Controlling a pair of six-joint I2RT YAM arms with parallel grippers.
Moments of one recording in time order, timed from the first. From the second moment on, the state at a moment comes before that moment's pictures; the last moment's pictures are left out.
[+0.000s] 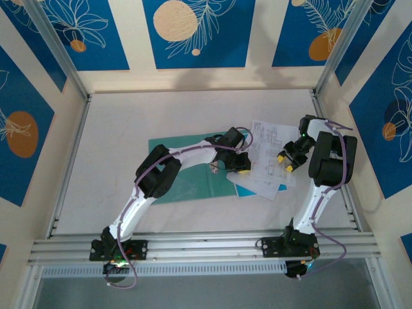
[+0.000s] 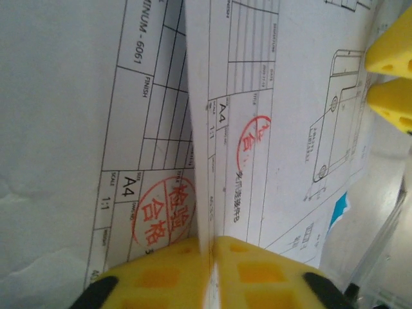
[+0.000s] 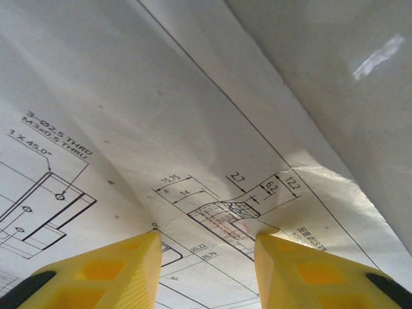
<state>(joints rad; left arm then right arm) -0.87 2.38 1.82 -0.42 0.50 -0.83 -0.23 1.99 1.35 -1.07 -0.24 0.66</state>
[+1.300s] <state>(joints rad) -0.69 1.78 1.25 -0.48 0.41 -0.85 0.01 1.65 1.38 -0.98 -0.32 0.68</state>
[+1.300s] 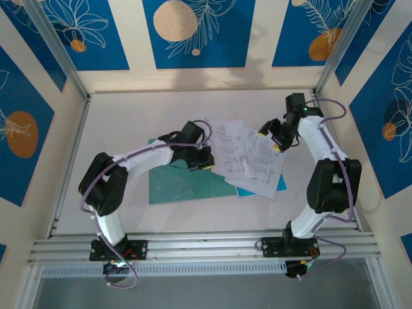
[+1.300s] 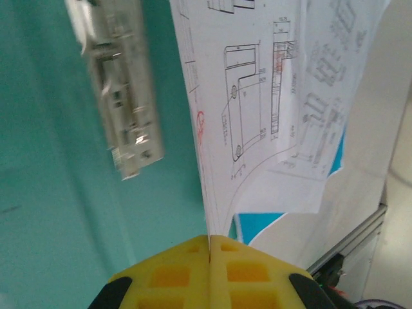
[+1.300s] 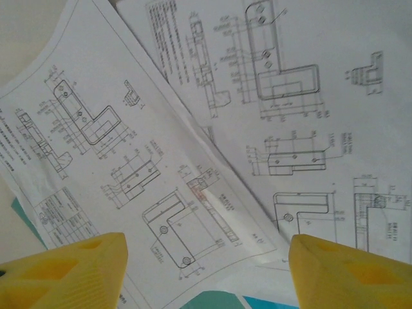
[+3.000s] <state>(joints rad) -0.54 1.56 1.01 -0.80 0.24 -0.59 0.39 2.17 1.64 -0.88 -0.53 0.66</state>
